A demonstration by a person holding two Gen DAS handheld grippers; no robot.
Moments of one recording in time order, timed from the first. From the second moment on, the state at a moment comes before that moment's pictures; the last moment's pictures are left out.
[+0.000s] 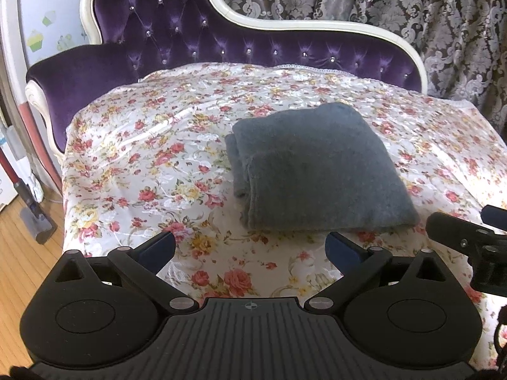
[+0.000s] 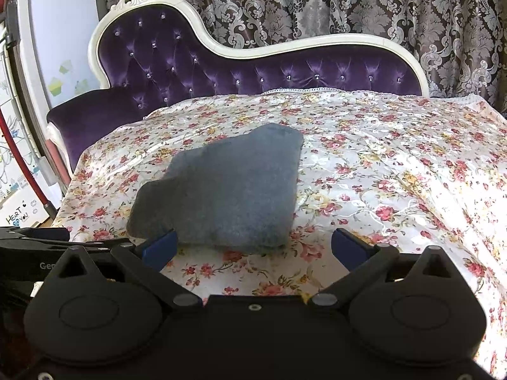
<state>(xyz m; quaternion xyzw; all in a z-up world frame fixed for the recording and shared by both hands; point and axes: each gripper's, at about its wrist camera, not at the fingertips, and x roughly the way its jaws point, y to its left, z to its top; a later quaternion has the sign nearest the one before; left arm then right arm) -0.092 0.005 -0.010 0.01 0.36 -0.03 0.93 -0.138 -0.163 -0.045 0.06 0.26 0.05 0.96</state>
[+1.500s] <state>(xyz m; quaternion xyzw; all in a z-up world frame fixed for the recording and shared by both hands) -0.093 0.008 -0.008 0.02 0.37 -0.01 0.93 -0.140 -0.166 -0.052 0.06 0.27 0.03 0.96</state>
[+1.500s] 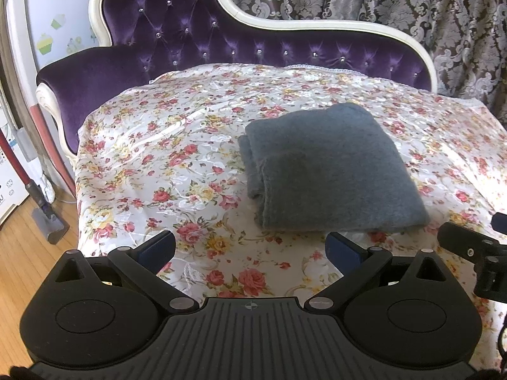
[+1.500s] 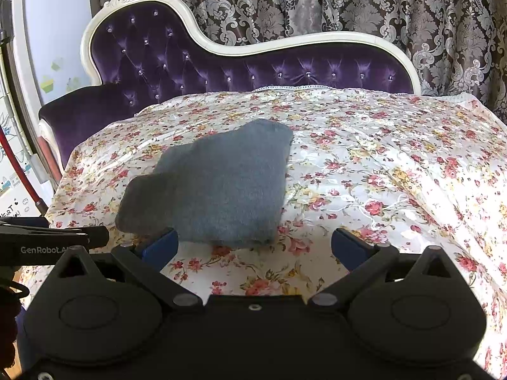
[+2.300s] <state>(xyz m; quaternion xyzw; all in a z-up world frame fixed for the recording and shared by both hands) -0.090 0.003 -0.013 0.02 0.38 -0.03 0.92 -0.138 -0.164 -0.058 0.06 0.27 0.04 0.96</state>
